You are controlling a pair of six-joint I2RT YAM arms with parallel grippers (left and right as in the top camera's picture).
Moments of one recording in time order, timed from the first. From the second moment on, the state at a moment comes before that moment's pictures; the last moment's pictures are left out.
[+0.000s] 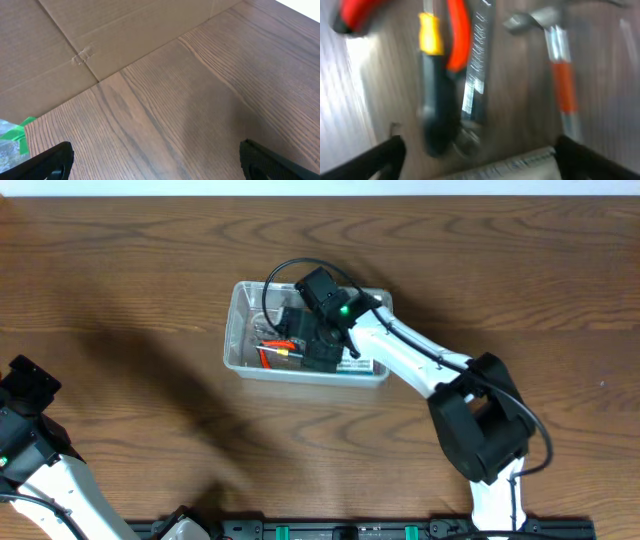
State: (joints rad) left arm 0.82 1.06 0.96 -0.50 -0.14 -0.02; right arm 0.67 2.08 1.56 -0.67 -0.05 -0.66
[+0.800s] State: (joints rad) left arm 0.83 1.19 0.96 -0.50 -0.14 -0.02; right arm 0.62 1.23 1.68 -0.82 0.13 -0.43
